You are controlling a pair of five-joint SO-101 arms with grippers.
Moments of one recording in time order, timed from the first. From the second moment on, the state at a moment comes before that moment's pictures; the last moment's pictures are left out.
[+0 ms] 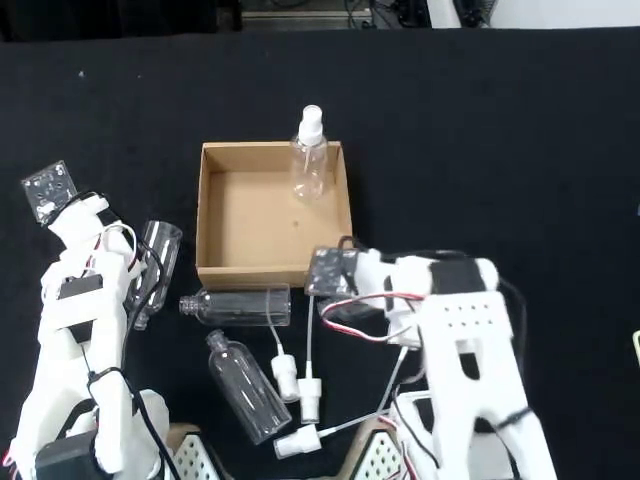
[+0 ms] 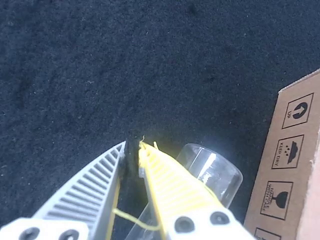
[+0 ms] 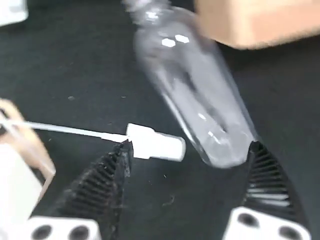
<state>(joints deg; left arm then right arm) -21.7 -31.6 66.3 16.7 10.4 -5.2 -40.4 55.3 77.5 77.3</state>
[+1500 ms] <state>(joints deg) -21.7 -31.6 66.3 16.7 10.4 36.3 -22.4 34.5 79.0 74.5</state>
